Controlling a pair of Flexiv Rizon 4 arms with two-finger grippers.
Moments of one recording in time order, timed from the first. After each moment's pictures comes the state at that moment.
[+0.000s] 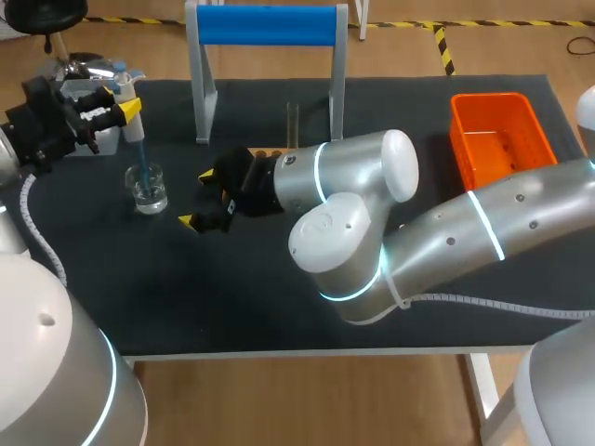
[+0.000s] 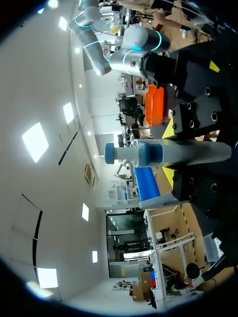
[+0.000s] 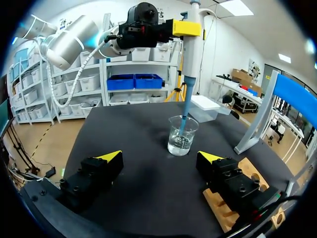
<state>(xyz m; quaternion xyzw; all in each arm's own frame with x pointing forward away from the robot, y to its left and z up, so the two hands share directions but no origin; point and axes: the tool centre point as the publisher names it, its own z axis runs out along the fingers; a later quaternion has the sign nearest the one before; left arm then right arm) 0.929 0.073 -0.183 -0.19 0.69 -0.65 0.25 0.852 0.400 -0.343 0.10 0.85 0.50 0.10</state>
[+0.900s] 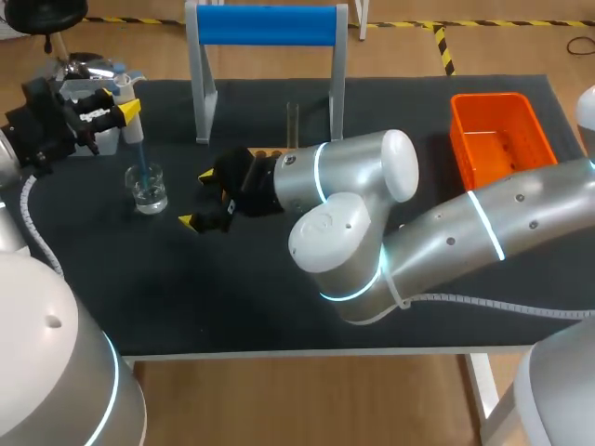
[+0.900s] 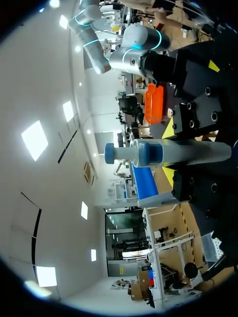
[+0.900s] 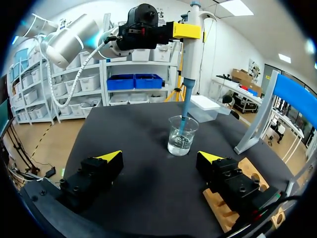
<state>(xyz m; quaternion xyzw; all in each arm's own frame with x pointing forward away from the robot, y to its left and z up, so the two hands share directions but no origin) 0.930 0.075 -0.186 -0.20 0.69 -0.65 0.25 0.852 0.400 -0.343 0.10 0.85 0.50 0.10</state>
